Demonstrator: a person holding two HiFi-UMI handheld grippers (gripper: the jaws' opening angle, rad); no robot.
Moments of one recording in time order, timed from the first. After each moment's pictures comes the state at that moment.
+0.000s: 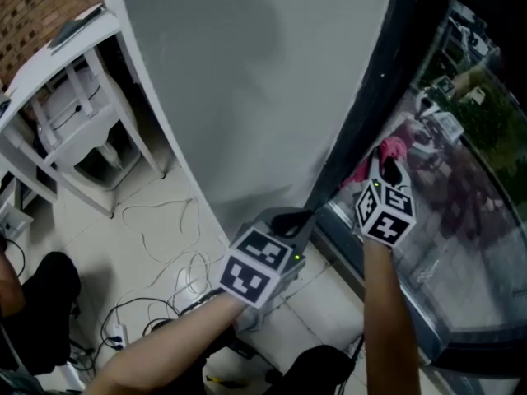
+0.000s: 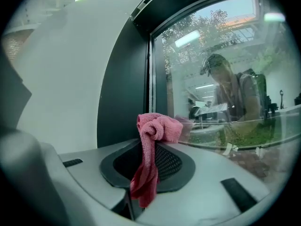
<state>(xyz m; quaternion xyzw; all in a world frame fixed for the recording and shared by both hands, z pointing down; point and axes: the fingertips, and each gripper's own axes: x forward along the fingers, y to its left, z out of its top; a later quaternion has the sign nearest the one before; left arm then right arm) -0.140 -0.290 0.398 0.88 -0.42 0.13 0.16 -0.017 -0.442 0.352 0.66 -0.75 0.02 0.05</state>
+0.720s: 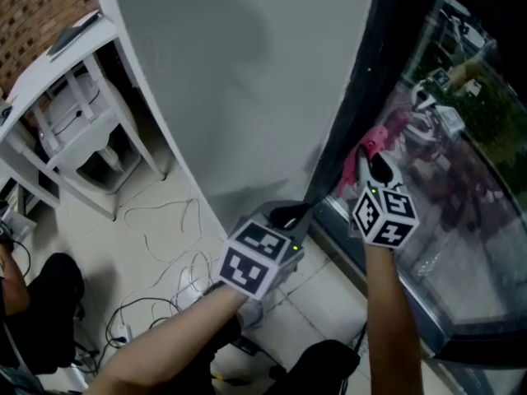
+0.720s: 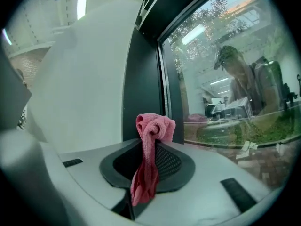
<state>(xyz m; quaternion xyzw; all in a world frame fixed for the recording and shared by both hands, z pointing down) -0.137 -0.291 0.391 0.88 -0.42 0.14 0.16 -0.045 -0.416 0.343 0.57 -0.82 0.03 0.03</state>
